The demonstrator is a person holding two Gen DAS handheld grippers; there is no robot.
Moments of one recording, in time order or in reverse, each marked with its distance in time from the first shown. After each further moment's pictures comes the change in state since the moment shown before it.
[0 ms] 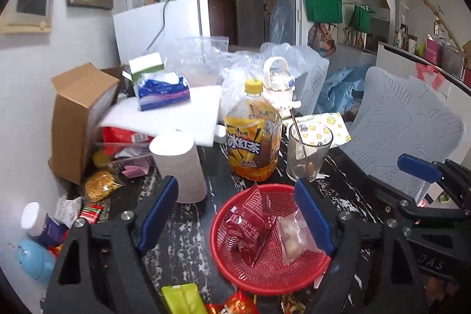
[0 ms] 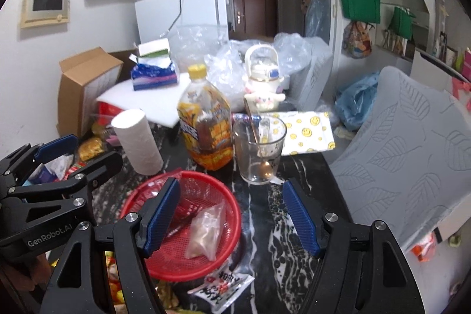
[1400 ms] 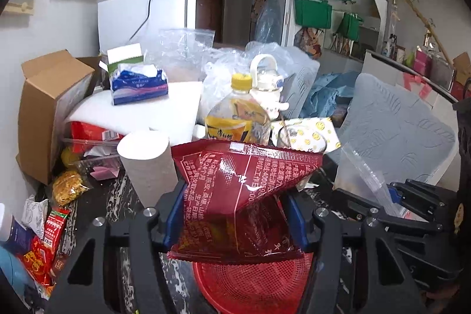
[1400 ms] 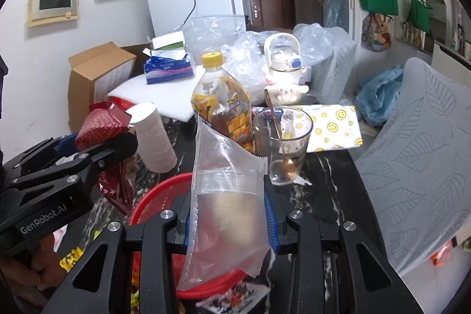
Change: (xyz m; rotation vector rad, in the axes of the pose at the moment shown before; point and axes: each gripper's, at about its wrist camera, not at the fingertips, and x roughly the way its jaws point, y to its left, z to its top) left arm 0.058 0.003 0.001 -0.043 0.016 -0.122; right arm 0.043 -0.003 -0.004 0.002 0.040 0.110
